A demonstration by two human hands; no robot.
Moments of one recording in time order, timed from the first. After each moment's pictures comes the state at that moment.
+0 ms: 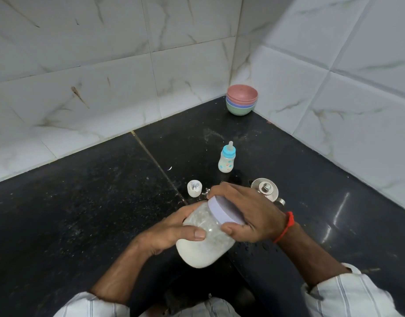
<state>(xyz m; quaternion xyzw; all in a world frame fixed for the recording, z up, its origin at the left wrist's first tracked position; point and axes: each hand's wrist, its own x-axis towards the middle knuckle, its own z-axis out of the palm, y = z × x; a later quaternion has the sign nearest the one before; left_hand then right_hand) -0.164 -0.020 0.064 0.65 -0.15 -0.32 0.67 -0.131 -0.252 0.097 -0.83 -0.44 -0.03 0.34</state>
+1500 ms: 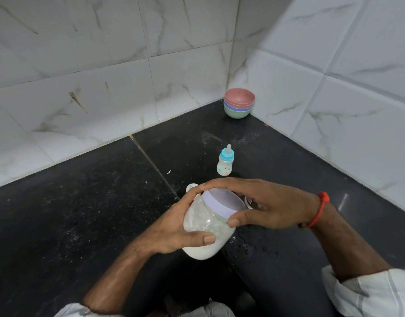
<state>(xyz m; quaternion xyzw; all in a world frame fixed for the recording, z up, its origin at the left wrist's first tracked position) -0.160 -0.021 0.075 0.72 -0.20 -0.19 0.63 -0.120 -0.268 0.161 -0.82 -0.44 0.18 0.32</state>
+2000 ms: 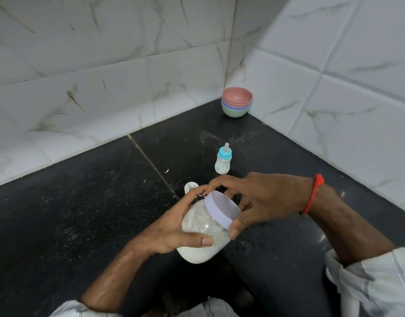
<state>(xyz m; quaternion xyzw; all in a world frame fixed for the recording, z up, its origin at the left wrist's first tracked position) -0.164 -0.023 0.072 0.69 -0.18 -0.23 0.67 -0.115 -0.262 0.182 -0.85 -0.37 0.31 0.21</state>
